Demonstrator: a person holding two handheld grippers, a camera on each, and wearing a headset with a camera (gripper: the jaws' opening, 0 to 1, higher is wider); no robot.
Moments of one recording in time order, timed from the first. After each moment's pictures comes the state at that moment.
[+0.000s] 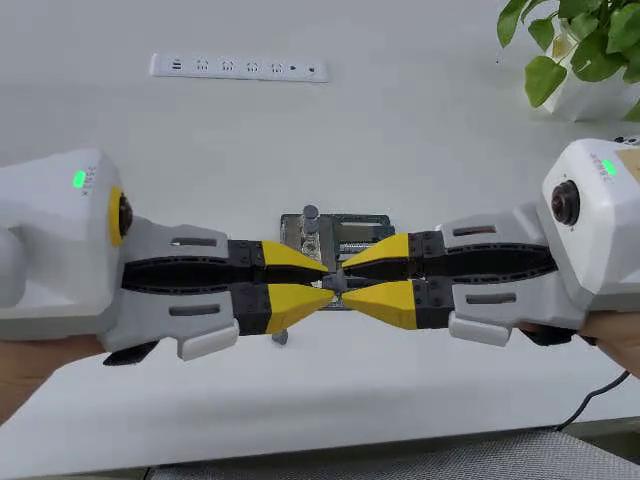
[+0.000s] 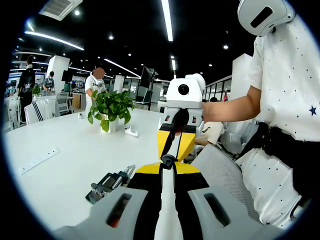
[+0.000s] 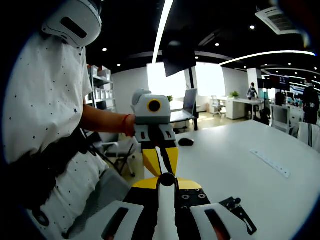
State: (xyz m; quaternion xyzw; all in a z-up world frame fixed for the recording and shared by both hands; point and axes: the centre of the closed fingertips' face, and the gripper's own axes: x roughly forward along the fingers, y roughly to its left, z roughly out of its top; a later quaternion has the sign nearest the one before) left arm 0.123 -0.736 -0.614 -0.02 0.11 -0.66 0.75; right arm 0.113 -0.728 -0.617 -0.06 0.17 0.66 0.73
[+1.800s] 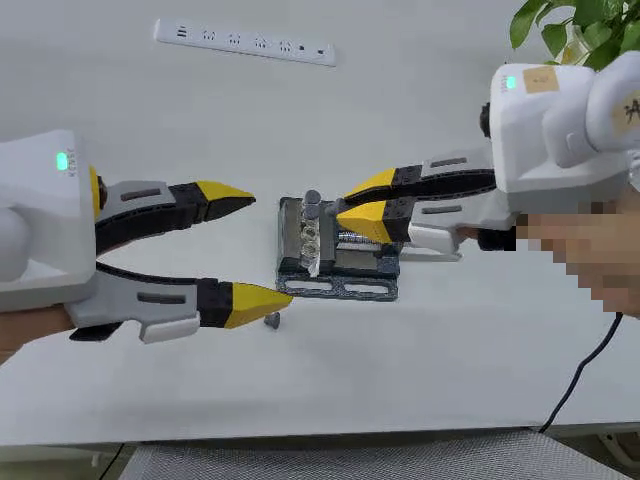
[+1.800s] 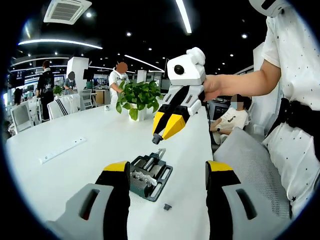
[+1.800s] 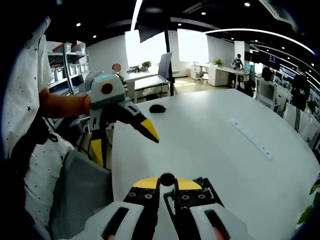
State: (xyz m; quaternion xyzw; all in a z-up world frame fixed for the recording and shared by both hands) left arm 0.163 -0.691 -0.661 0.03 0.13 -0.57 0.81; right arm 0.204 -0.737 -0.670 -0.17 0.30 0.57 0.75
